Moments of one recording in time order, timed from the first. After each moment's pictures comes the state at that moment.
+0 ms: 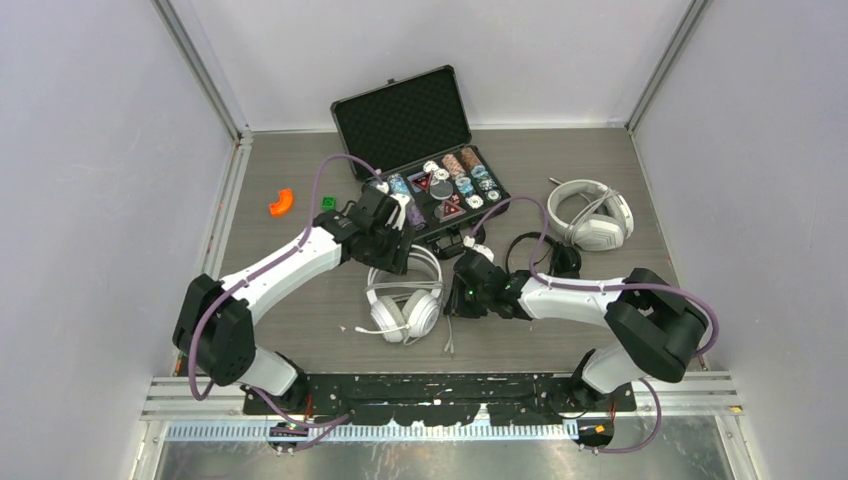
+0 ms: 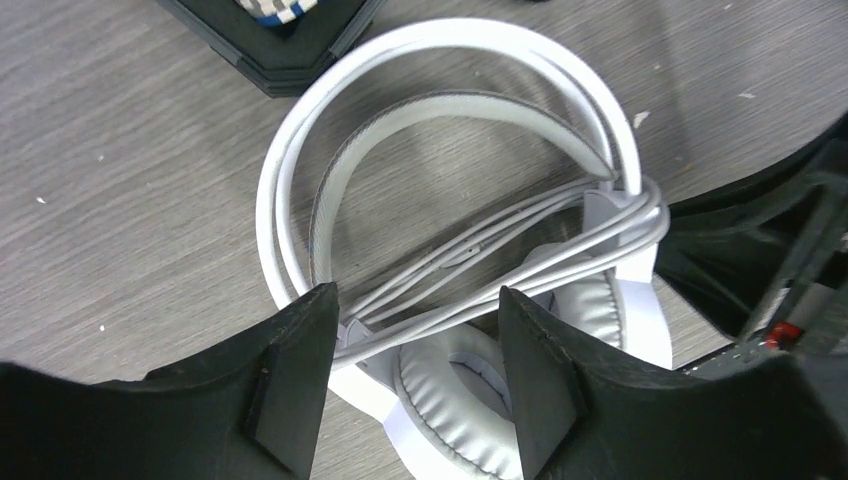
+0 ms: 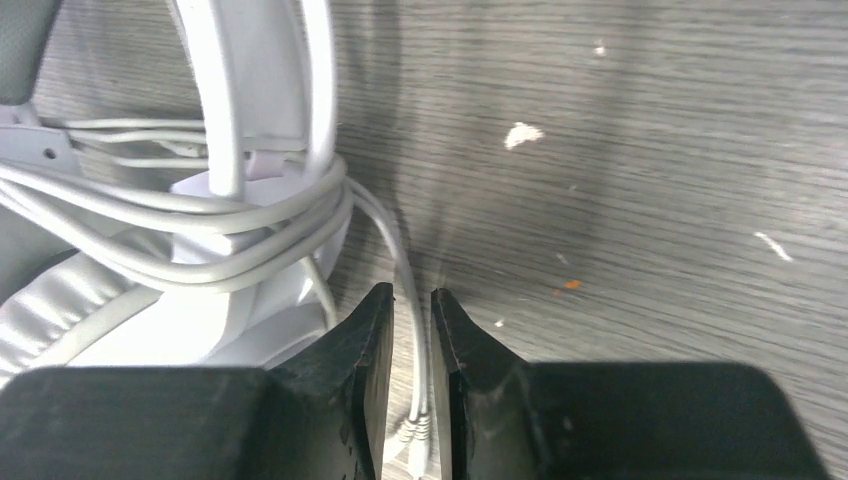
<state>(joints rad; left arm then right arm) -0.64 1.46 1.12 -0.66 0.04 -0.27 0.88 1.48 0.66 -0.11 0.00 0.92</state>
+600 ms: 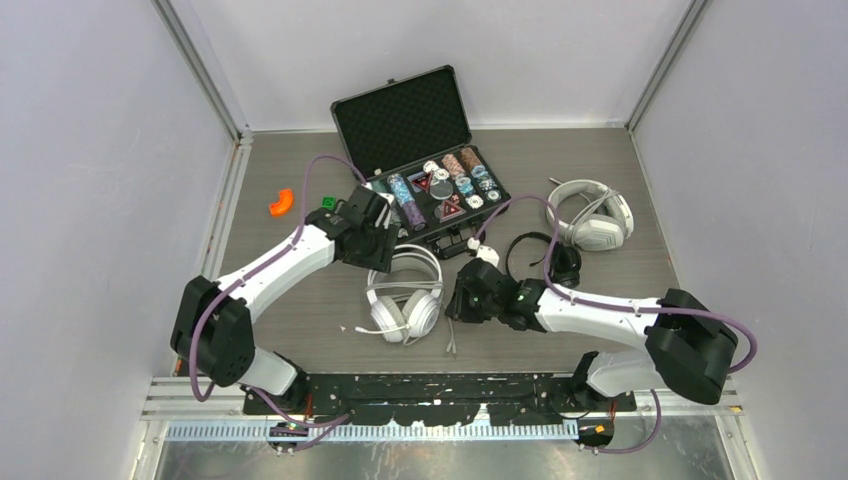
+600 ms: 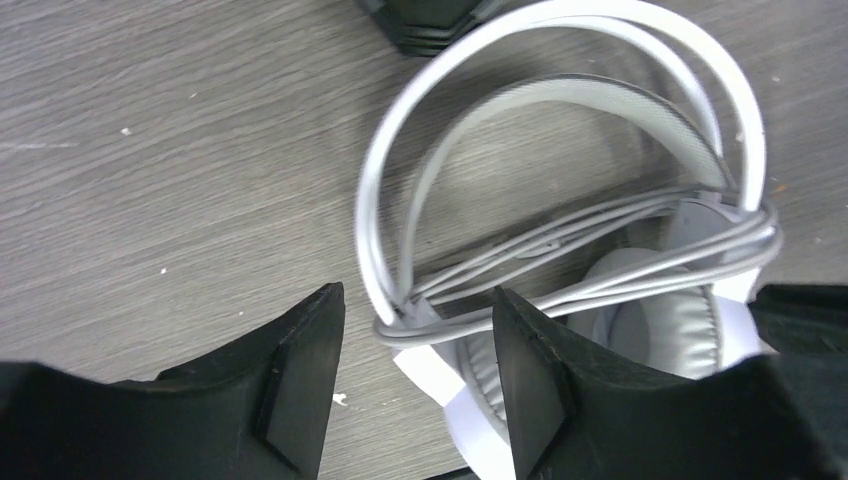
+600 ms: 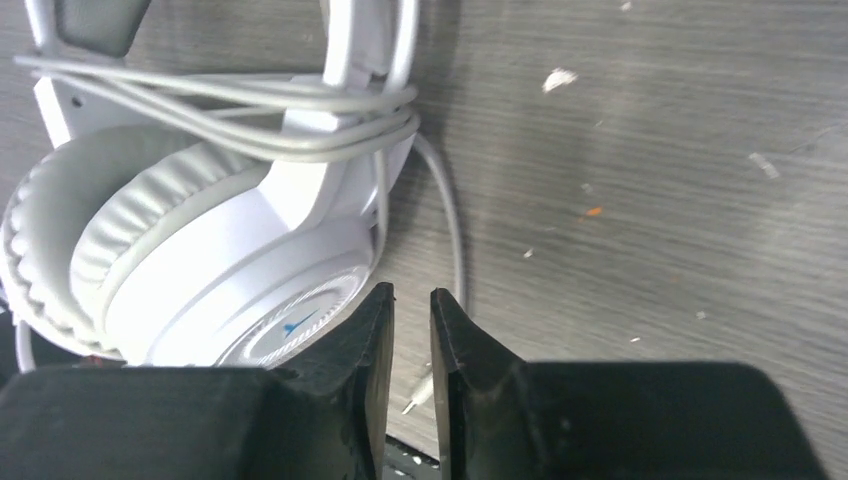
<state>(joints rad) -0.58 1.46 1.10 -0.72 -0.03 -0.29 0.95 1.31 0.64 -0.19 0.10 0.93</state>
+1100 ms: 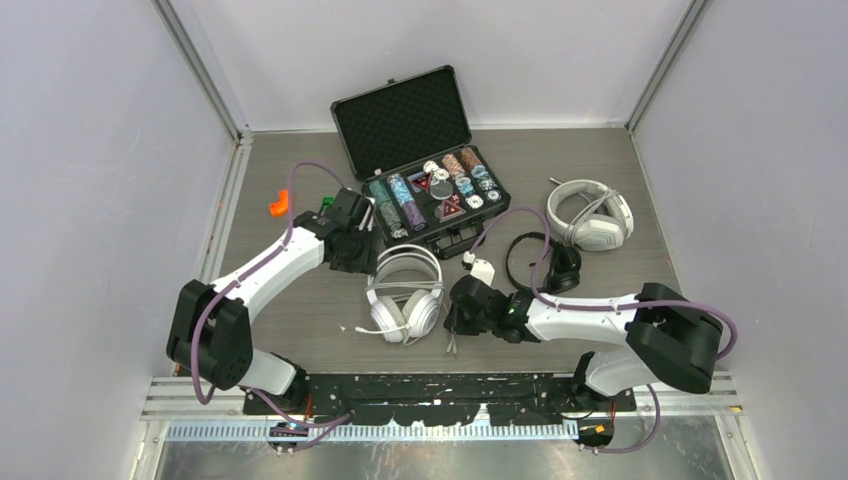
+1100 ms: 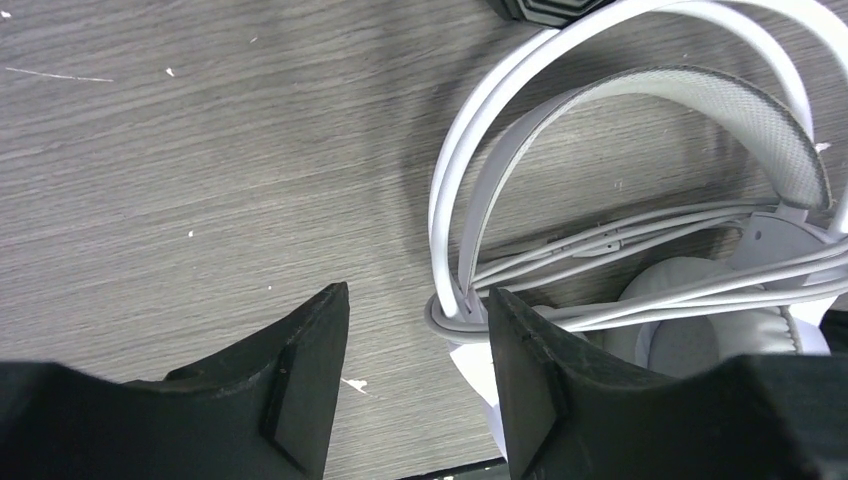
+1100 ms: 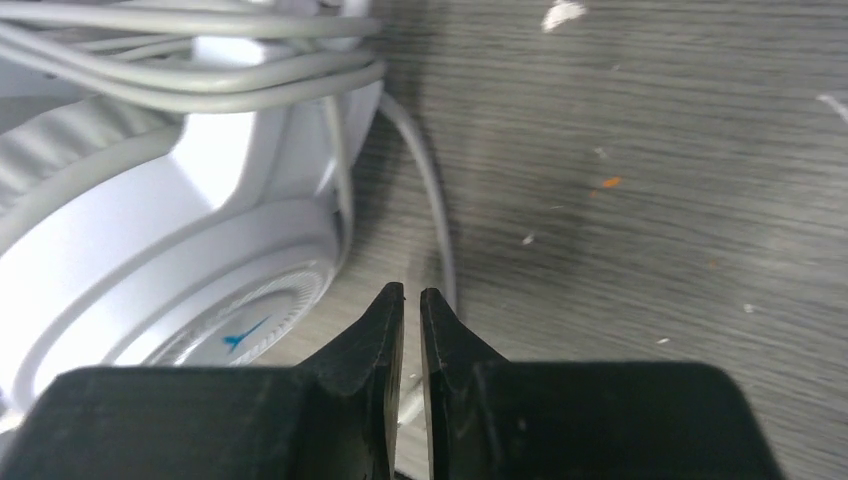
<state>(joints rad) -0.48 1.43 1.03 -0.72 -0.02 -0.32 1.05 1.37 0.58 -0.09 0.16 1.02</state>
